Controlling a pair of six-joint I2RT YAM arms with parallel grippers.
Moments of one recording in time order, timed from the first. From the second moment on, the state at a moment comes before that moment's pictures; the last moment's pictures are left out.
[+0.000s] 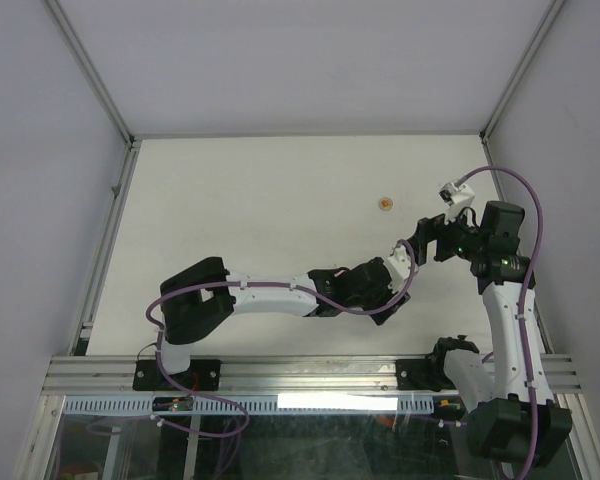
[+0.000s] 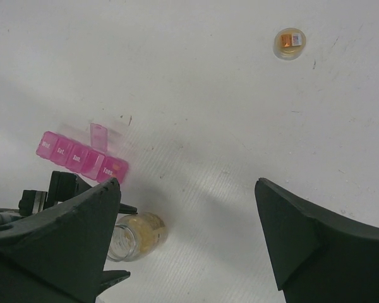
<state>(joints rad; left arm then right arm) -1.28 1.92 1.27 0.03 -0.10 -0.19 -0.14 0.86 0.81 -0.63 -0.68 -0.24</state>
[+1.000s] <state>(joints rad) -1.17 1.41 0.75 0.37 -0.04 -0.41 -0.14 0.85 0.86 -0.74 -0.96 -0.46</state>
